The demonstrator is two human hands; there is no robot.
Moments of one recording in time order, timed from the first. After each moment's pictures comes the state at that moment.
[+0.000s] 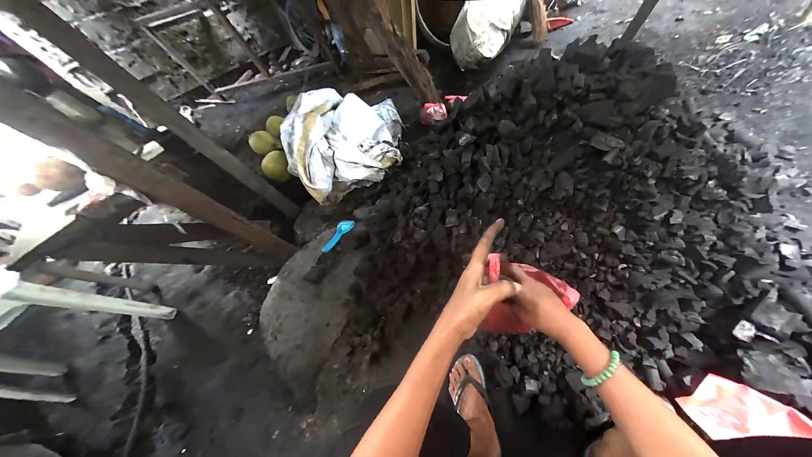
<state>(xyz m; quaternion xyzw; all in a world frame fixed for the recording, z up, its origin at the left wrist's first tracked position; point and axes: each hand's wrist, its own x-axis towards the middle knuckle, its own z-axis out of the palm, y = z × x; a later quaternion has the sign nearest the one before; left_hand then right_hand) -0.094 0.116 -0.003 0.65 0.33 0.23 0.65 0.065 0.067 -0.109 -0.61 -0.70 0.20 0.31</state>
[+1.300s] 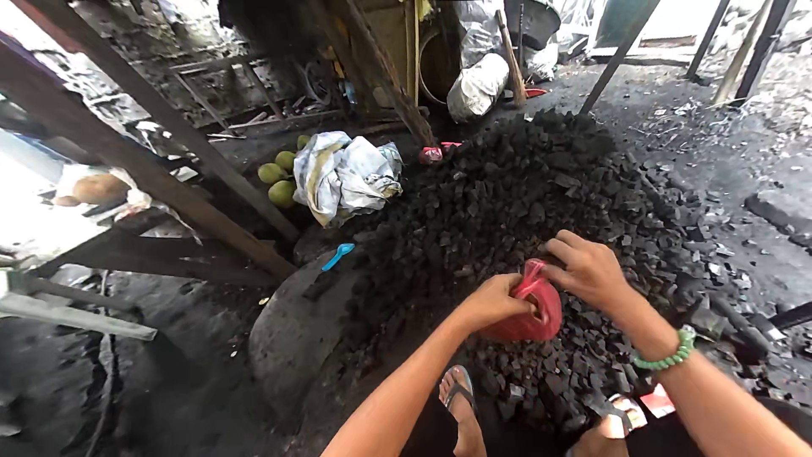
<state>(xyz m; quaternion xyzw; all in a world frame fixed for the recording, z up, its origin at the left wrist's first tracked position) -0.076 0.089 0.021 0.78 0.26 0.04 0.57 0.117 0.005 0.018 -0.59 -0.72 -0.07 0.36</state>
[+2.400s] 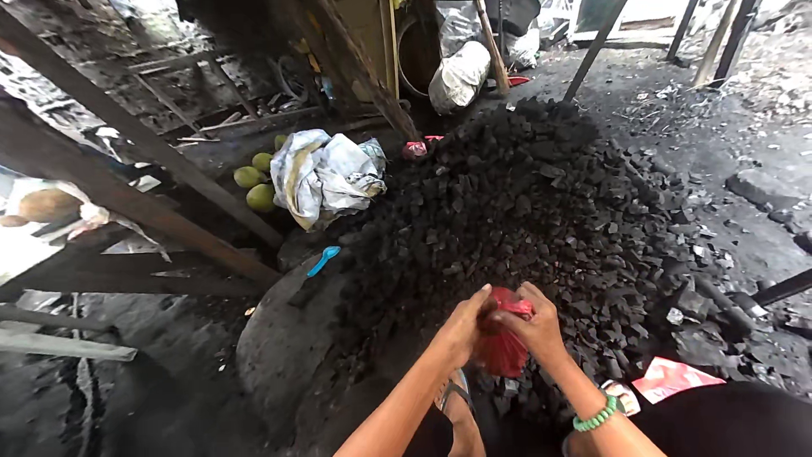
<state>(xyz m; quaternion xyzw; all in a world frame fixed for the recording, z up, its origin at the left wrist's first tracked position) -0.099 0.057 0.007 0.52 0.41 0.13 0.74 0.030 -0.015 -0.071 -0.61 -0.50 0.10 0.61</state>
